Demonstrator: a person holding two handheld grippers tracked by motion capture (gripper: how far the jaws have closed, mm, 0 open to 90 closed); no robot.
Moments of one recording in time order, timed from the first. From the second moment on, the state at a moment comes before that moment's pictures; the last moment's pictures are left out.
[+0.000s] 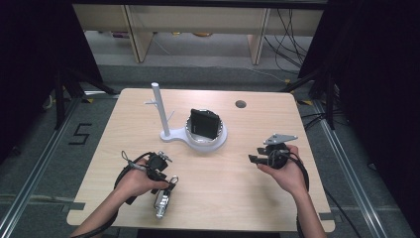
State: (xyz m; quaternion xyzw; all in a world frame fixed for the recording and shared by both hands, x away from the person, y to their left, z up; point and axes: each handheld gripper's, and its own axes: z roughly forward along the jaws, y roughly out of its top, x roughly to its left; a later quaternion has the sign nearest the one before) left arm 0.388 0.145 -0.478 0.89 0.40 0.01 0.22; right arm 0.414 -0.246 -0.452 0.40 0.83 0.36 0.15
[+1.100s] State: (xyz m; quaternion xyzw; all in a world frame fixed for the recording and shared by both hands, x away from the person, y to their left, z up) left arm 0.384 0.142 -0.485 0.93 0.32 0.07 0.19; right arm 0.414 -0.241 -0.456 0.40 0.83 0.36 0.15
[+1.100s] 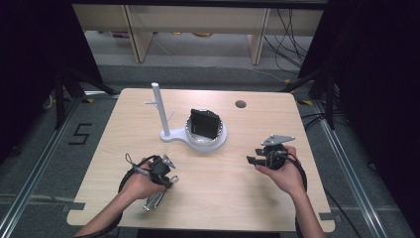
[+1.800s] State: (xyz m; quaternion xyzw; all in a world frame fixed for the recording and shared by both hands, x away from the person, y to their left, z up) left arm 0.386 0.145 -0.488 0.90 0.37 0.05 0.21; right arm 0.413 -0.240 -0.457 0.40 0.83 0.36 0.14
